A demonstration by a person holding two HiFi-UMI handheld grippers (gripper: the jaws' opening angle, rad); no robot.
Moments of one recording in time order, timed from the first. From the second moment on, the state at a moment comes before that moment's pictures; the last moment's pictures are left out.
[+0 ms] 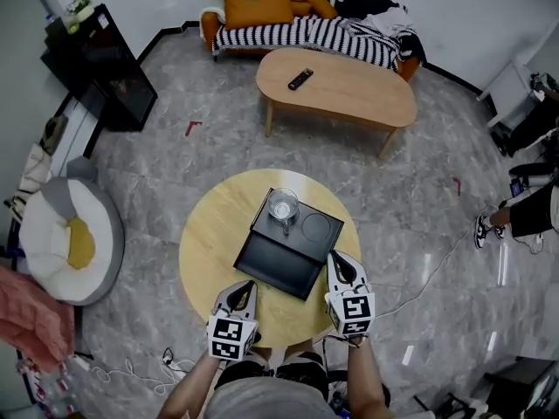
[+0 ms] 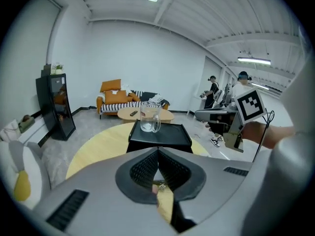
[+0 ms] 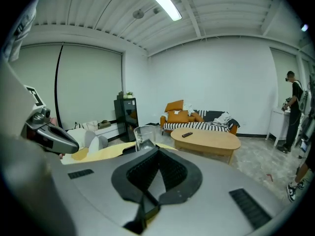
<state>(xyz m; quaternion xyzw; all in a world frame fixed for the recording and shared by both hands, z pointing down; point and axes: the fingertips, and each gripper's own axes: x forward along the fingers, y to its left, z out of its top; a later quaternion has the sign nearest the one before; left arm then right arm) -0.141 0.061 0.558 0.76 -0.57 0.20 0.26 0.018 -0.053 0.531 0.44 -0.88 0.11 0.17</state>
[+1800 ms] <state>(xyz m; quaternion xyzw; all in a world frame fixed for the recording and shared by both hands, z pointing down) -0.167 0.194 0.546 0.64 -0.69 0.15 0.29 -0.024 0.084 0.532 0.27 -0.94 0.10 0.20</state>
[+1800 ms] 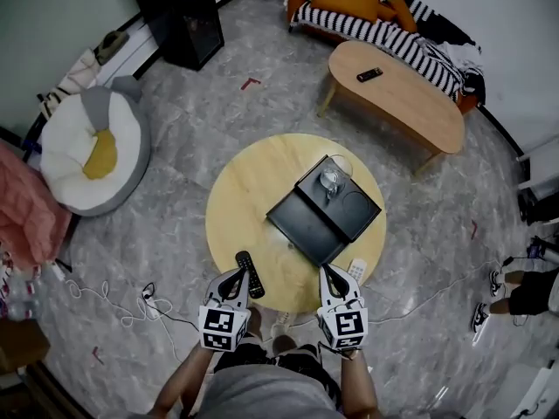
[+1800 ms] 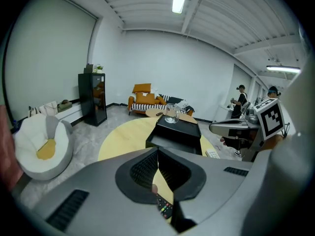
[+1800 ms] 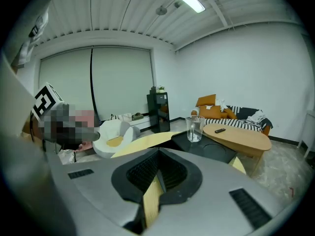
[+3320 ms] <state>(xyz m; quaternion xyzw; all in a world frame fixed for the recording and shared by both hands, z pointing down) -0.170 0.220 0.710 0.50 -0.68 0.18 0.50 -0.027 0.092 0.597 0.24 -0.93 0.12 0.25</state>
